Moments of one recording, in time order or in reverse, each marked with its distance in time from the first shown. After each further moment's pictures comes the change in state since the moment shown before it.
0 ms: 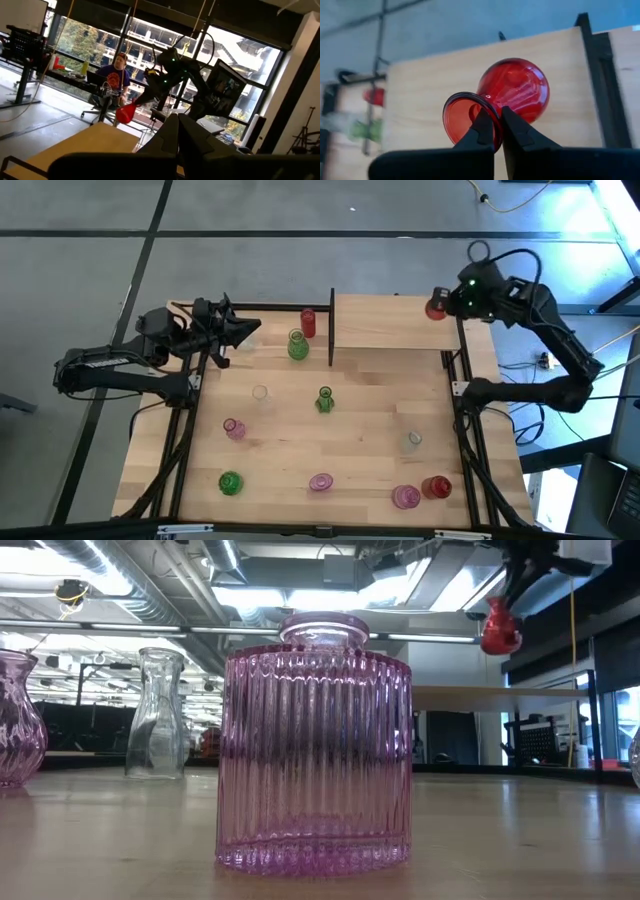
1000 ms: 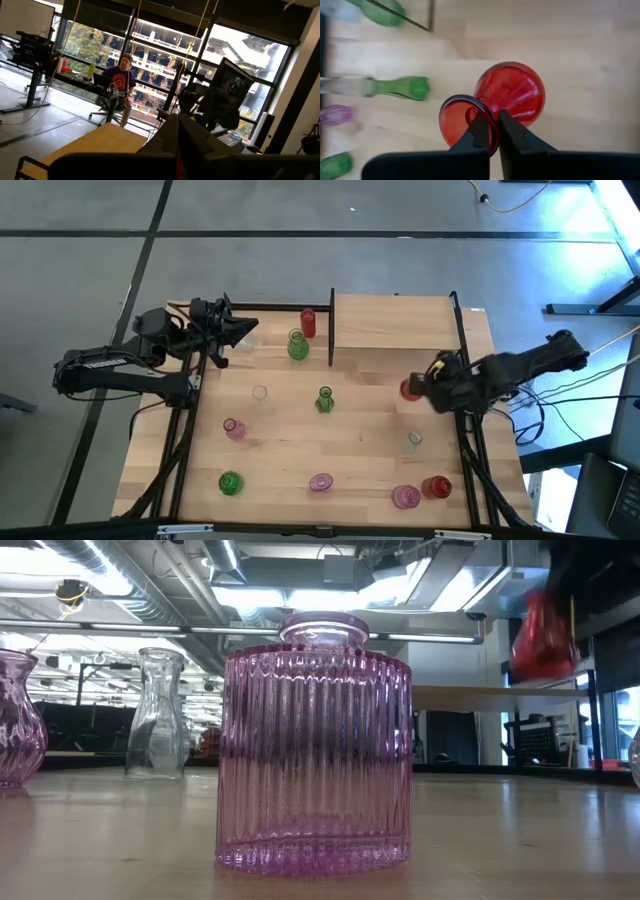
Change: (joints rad) left arm 0.000 -0.025 -0.001 -0.033 -0.024 0.036; right arm 1.117 -0.012 -0.307 -0.069 0.222 0.999
